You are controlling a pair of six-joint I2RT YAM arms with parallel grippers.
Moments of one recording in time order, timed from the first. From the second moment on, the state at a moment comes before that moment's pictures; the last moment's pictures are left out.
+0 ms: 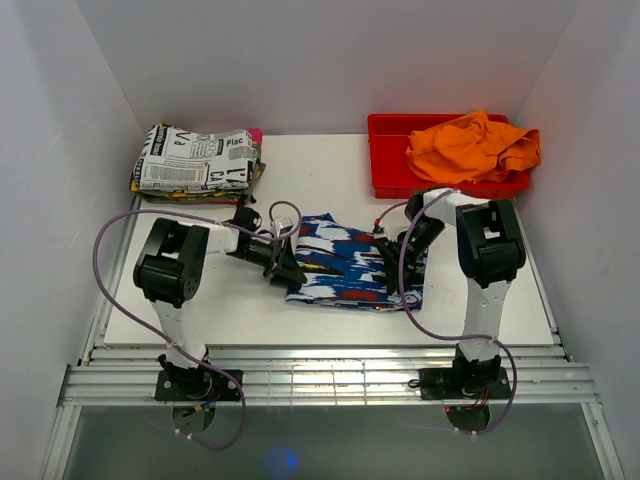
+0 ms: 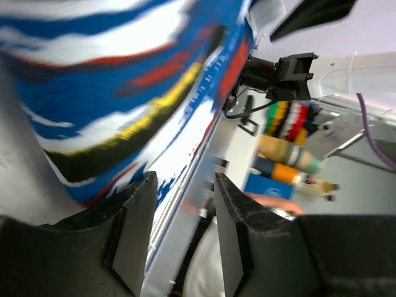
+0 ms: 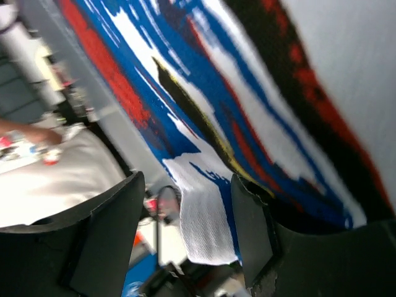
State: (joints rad) left arm -0.27 1.95 0.96 -0.35 1.18 -0.29; right arm 0.24 2.08 1.32 -1.29 -0.75 -0.56
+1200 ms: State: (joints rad) left arm -0.20 1.84 1.24 -0.19 0.82 -0.31; right arm -0.07 1.82 1.46 -1.04 -0.85 -0.40
